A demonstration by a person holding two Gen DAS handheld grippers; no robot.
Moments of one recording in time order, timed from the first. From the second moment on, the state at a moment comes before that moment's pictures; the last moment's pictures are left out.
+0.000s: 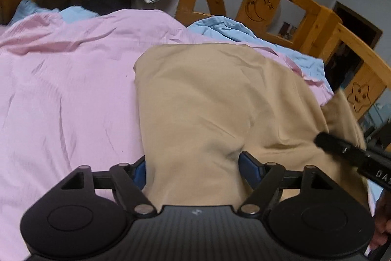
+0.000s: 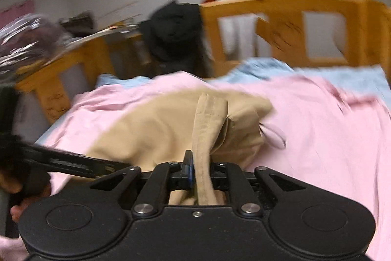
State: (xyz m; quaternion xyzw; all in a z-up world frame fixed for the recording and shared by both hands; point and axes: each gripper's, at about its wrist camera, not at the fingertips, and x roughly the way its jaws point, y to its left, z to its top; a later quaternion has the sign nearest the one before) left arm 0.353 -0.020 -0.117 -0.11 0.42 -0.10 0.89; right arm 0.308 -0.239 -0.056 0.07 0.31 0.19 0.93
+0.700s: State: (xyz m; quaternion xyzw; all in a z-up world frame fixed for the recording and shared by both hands) left arm 0.264 -0.009 -0.033 -0.09 0.35 -0.04 0.93; right arm 0.263 -0.265 -0.017 0.10 0.31 0.14 0.94
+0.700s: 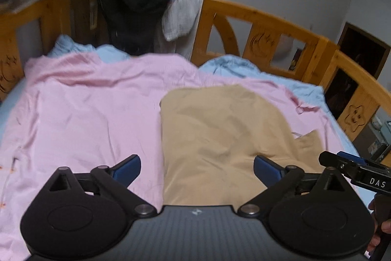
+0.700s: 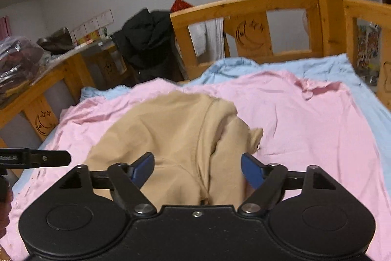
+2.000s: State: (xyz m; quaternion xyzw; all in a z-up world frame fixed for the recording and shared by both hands) left arm 0.073 0.007 -0.054 0.00 0.29 -0.03 0.96; right arm 0.034 -0.221 -0.013 0.06 0.27 0.05 0.96
